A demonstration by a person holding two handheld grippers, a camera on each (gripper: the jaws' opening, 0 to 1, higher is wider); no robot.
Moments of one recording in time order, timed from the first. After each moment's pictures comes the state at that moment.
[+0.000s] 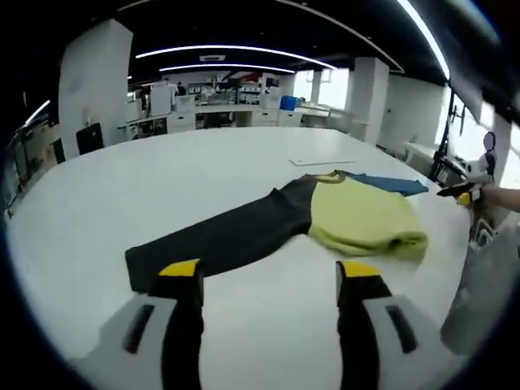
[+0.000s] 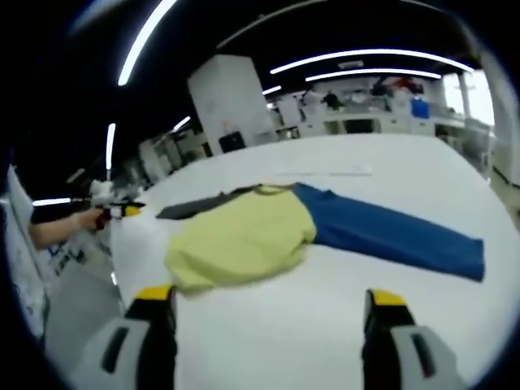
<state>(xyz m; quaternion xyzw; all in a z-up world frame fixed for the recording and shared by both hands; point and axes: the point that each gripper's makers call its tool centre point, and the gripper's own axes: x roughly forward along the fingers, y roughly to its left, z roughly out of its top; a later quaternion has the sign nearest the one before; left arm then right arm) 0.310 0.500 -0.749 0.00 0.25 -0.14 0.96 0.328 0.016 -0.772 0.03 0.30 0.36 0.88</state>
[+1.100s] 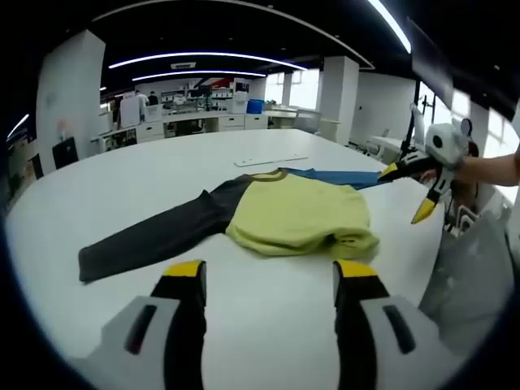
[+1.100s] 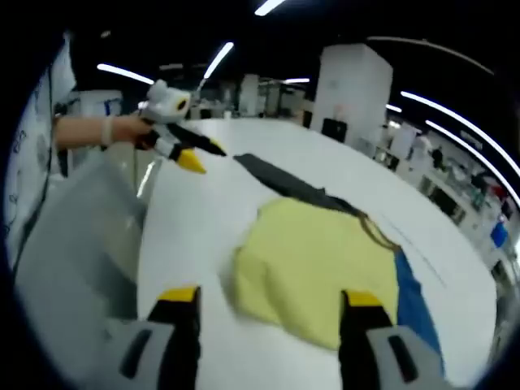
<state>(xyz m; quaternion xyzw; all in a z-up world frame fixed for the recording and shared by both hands) 0.270 0.392 -0.747 0.01 0.24 -0.21 0.95 0.277 0.171 -0.762 -0.30 0.21 0.56 0.75</state>
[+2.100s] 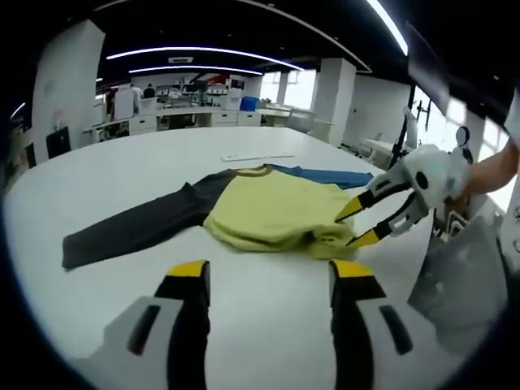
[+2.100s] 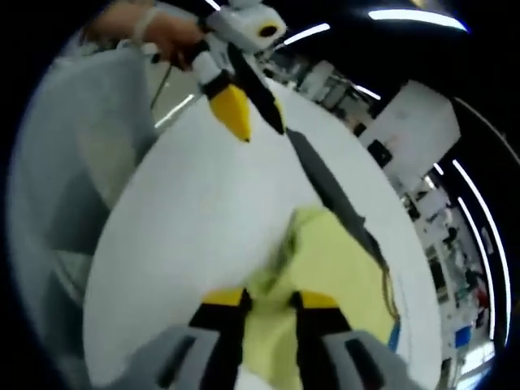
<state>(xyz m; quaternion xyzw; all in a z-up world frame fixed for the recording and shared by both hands) 0.260 0.366 -0.755 -0.02 0.25 -0.23 0.94 0.288 0.229 -0.809 -0.46 0.14 0.56 0.68</state>
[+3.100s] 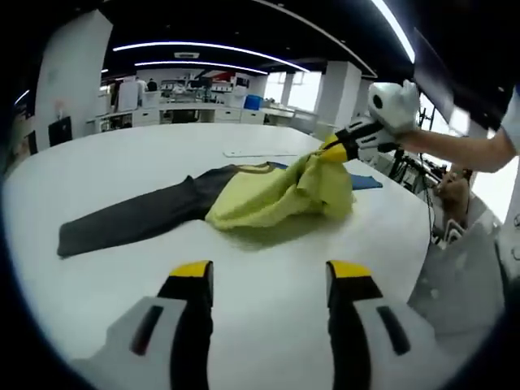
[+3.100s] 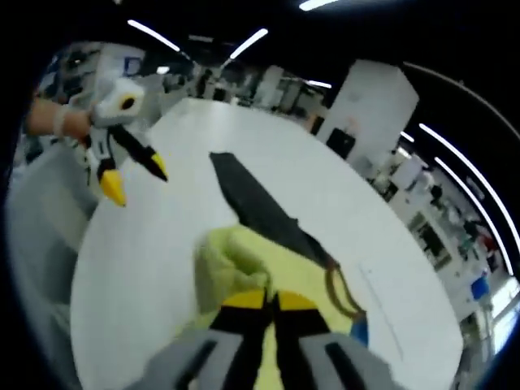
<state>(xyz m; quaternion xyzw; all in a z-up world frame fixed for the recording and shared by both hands) 0.262 0.370 -0.763 -0.04 0.25 -0.22 0.94 0.418 0.227 -0.733 -0.33 0.18 0.52 0.76</state>
